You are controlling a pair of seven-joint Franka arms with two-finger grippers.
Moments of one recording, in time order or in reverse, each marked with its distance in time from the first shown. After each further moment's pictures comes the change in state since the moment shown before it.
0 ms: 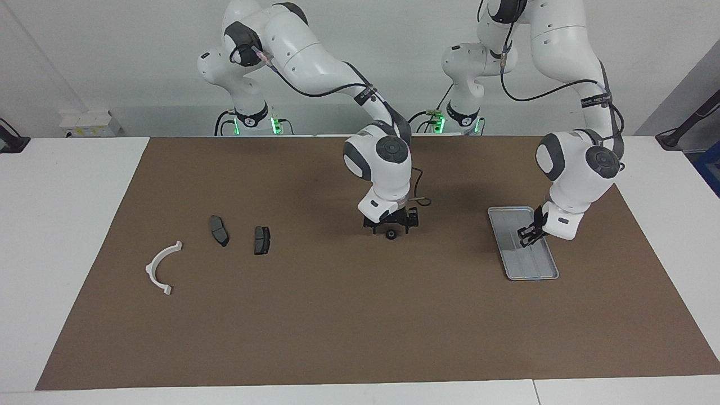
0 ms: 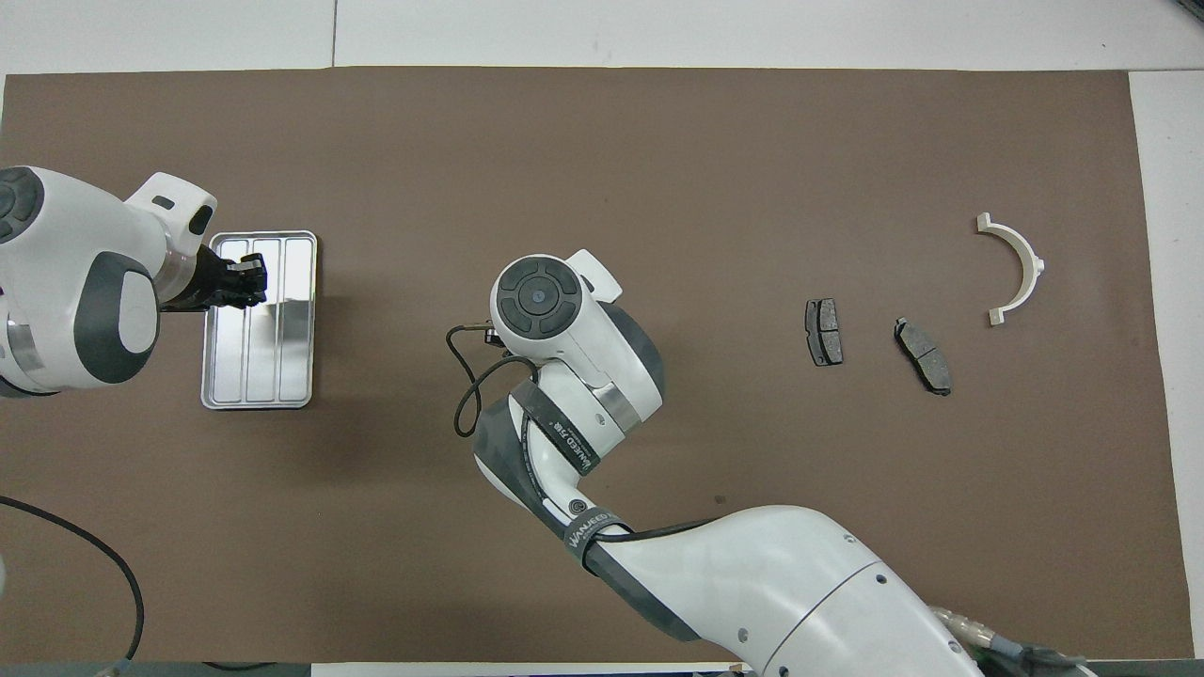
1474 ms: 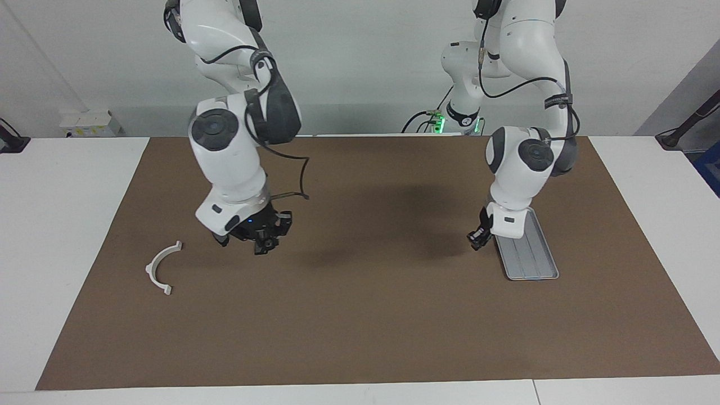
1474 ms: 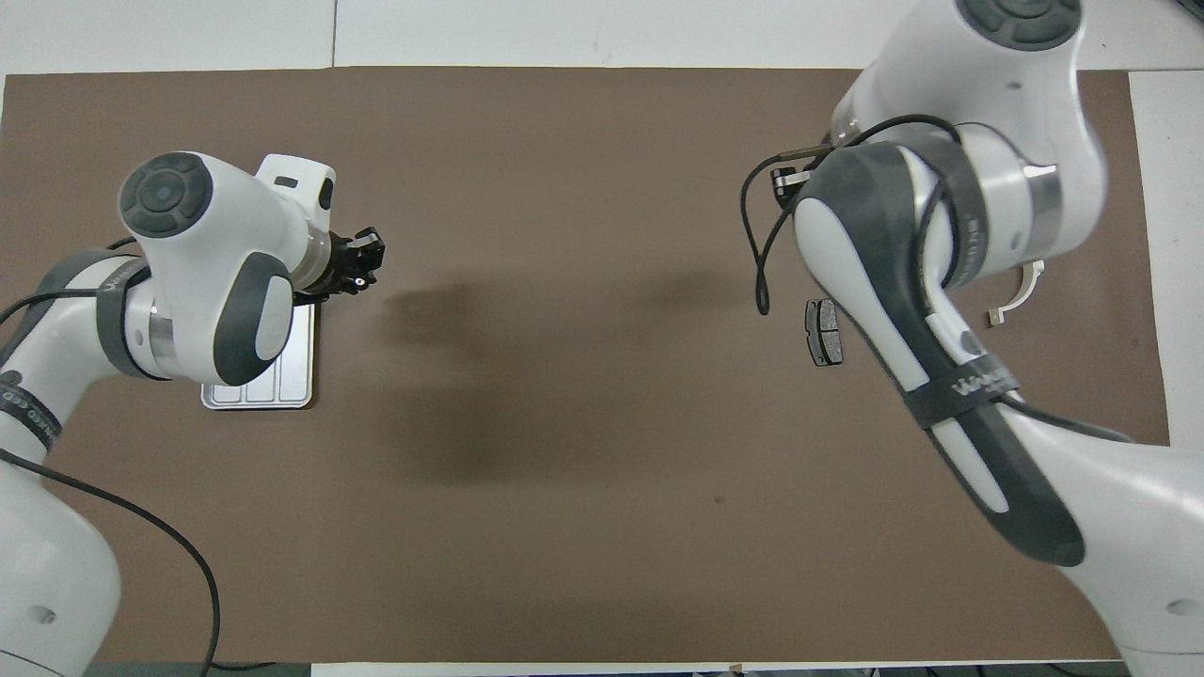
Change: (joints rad) left arm -0.280 0.001 -0.021 0.068 -0.002 0.001 -0.543; right arm -0.491 -0.220 -0.025 0.155 -0.014 -0.443 -0.709
